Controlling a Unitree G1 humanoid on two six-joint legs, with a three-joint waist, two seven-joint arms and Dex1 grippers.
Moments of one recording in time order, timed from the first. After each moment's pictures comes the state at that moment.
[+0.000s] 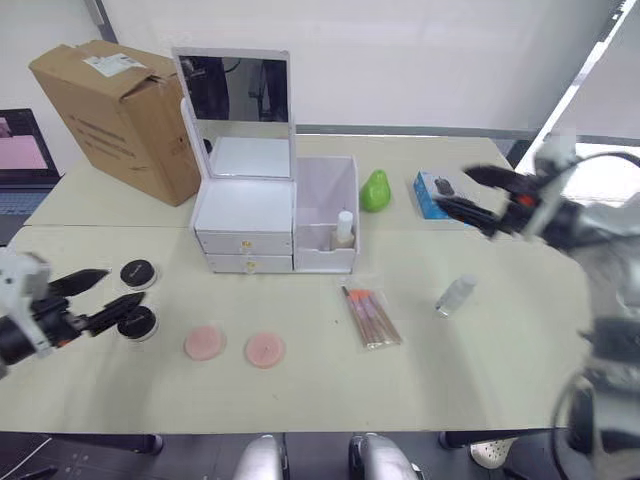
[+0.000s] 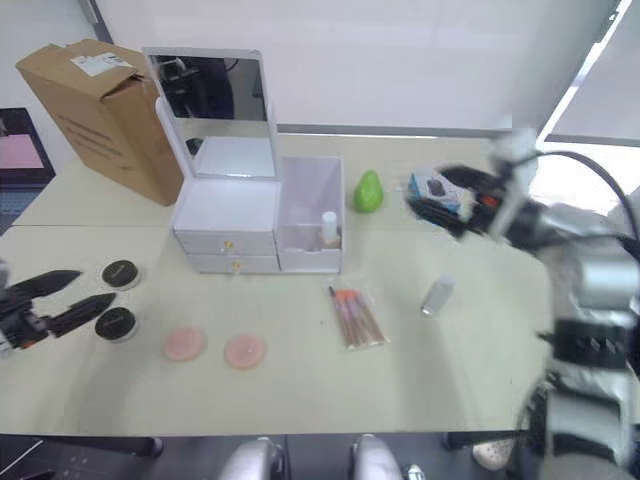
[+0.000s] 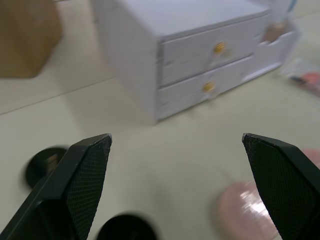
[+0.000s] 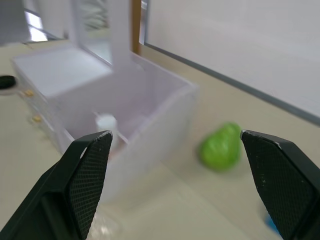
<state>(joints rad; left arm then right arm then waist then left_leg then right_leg) 0.20 0.94 0.71 -0.03 -0.60 0.46 -0.95 -0.48 -0.76 -0.38 -0.02 0.42 0.62 0.95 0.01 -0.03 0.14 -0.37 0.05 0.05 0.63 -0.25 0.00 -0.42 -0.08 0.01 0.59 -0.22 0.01</state>
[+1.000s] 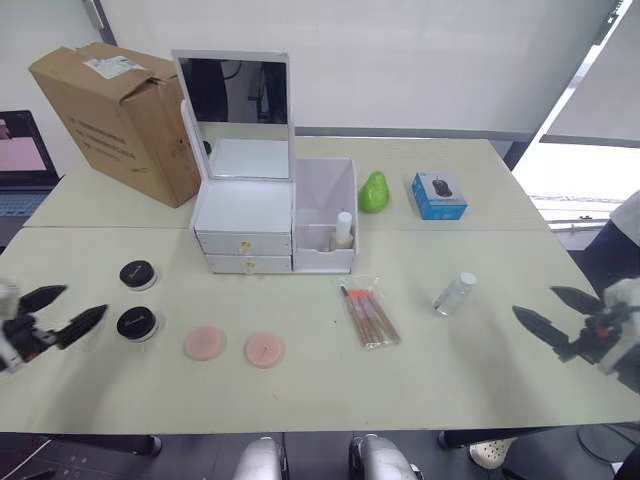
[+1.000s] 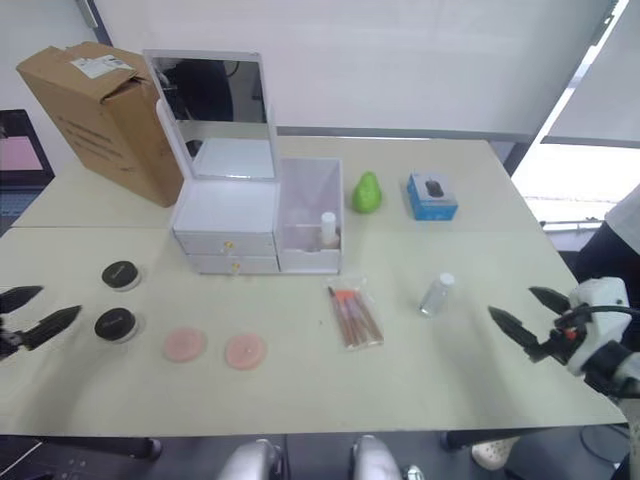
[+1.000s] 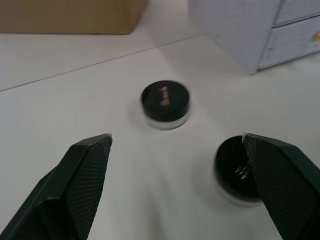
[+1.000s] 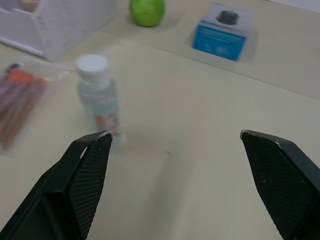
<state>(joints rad) 0.13 0.88 0.60 0.07 -0.51 0.26 -1.04 0.15 -0.74 -0.55 -0.28 0.53 0.50 0.87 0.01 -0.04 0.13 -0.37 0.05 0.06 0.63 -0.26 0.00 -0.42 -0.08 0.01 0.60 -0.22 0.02</state>
